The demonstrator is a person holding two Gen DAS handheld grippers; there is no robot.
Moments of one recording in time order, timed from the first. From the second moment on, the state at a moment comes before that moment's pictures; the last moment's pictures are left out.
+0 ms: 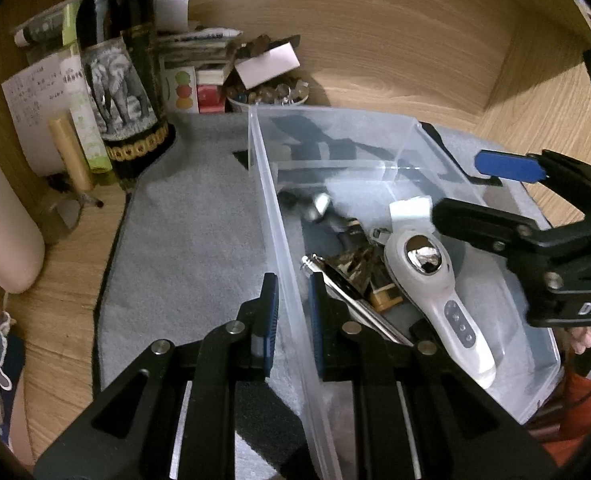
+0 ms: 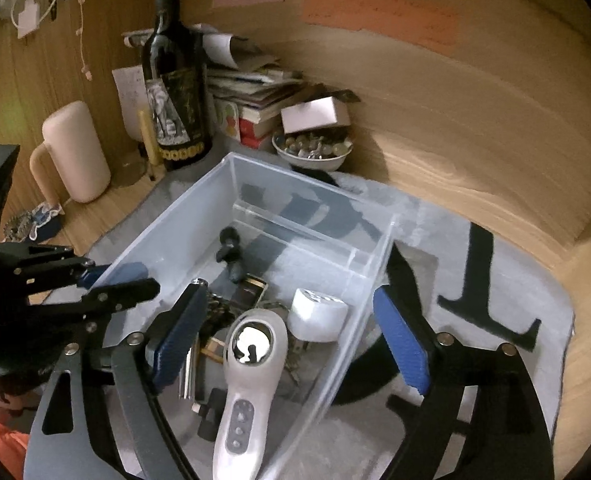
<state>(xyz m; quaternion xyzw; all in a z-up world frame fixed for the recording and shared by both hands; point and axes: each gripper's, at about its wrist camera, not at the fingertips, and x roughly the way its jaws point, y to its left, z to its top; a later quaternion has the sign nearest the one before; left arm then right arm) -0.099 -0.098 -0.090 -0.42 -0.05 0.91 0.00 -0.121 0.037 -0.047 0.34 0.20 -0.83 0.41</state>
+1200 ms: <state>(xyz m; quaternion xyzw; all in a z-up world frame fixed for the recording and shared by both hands) 0.023 -0.029 0.016 -0.13 -0.04 0.99 -0.01 -0.021 0.192 0.025 0.15 0.09 -0.93 0.32</state>
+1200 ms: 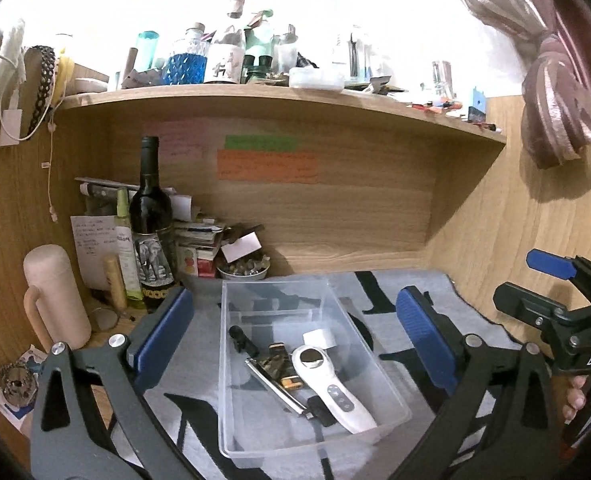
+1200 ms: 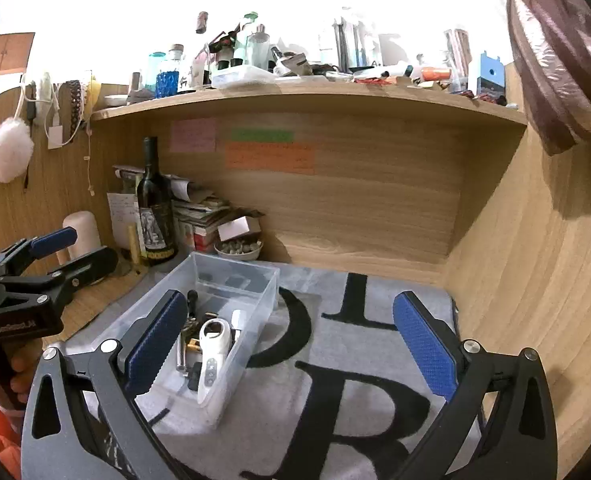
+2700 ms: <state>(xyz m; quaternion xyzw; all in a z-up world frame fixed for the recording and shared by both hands) 0.026 -0.019 0.014 -0.13 -0.04 0.99 0.00 -0.013 0.197 0.026 0.14 0.08 -0.93 0.32</state>
